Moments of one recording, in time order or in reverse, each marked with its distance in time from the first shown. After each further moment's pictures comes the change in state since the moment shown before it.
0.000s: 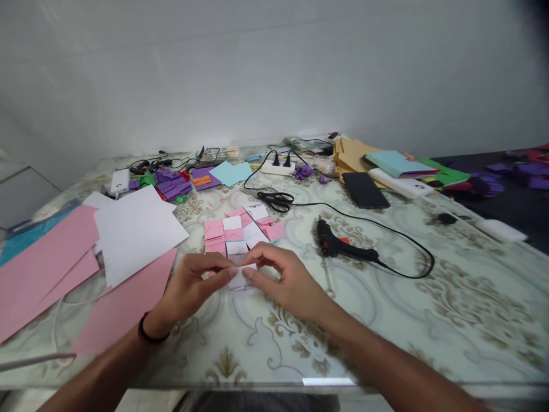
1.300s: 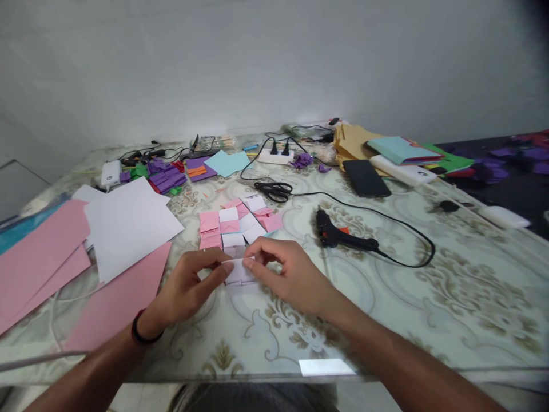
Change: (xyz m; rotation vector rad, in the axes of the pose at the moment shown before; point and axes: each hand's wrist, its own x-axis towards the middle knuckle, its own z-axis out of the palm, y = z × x) left_hand -0.004 0.006 0.003 0.222 -0.094 0.046; right_hand -0.005 -0.007 -0.005 -0.101 -0.029 0.080
